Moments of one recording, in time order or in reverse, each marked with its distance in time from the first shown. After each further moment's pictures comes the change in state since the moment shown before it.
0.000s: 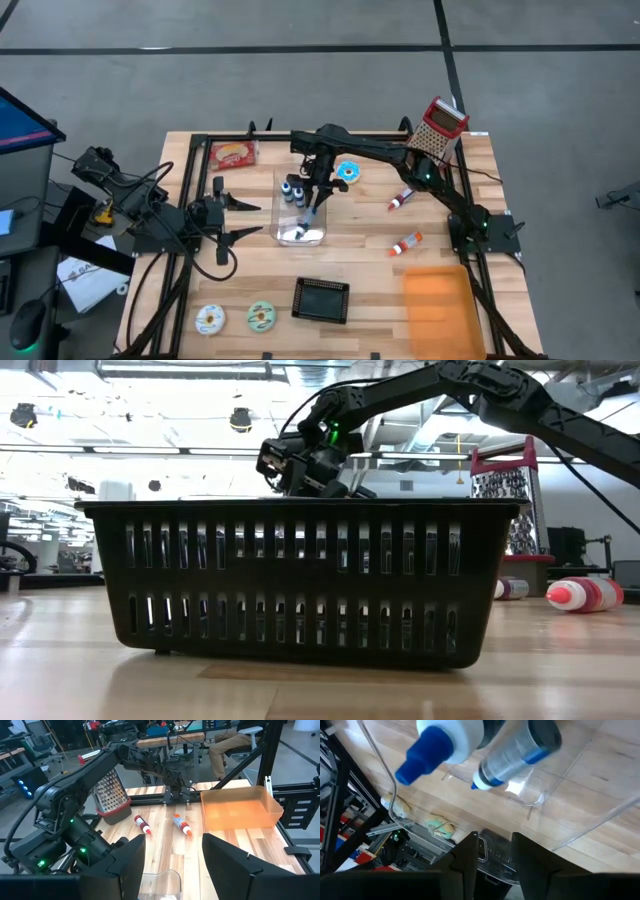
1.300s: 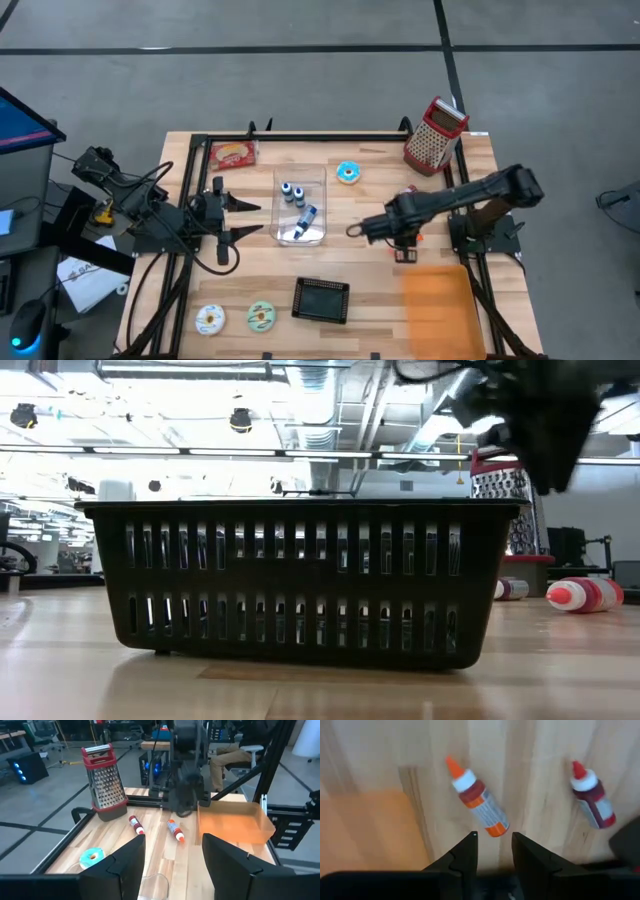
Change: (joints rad) left arm 0.001 0.001 -0.001 0.027 -0.012 -0.122; right arm 0.572 -0.873 -1.066 -0.061 0.852 -0.722
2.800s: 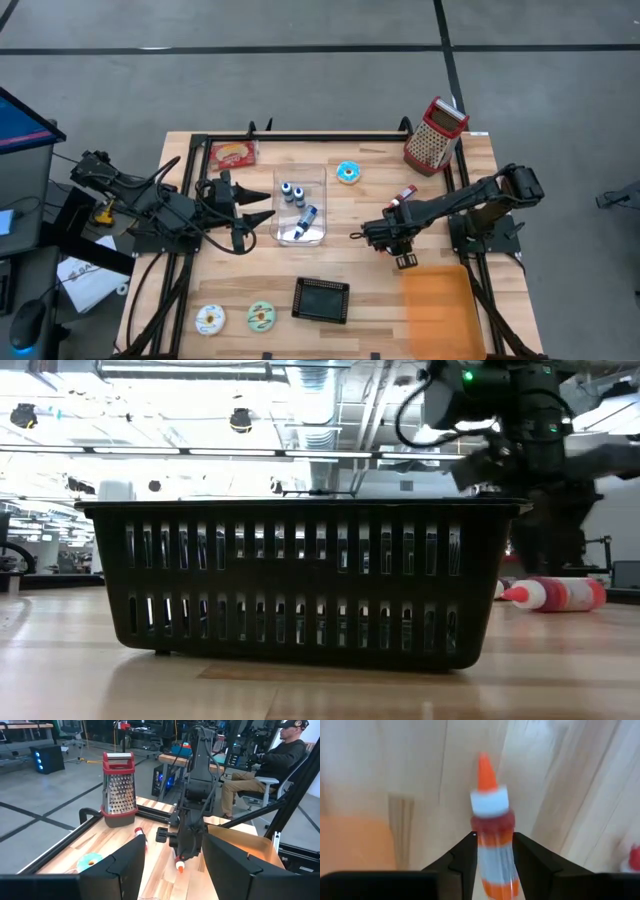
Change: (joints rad) left arm 0.115 0.049 0.000 0.144 0.000 -0.078; right arm -0.053 0.005 -0.308 0.475 -0.086 -0.273
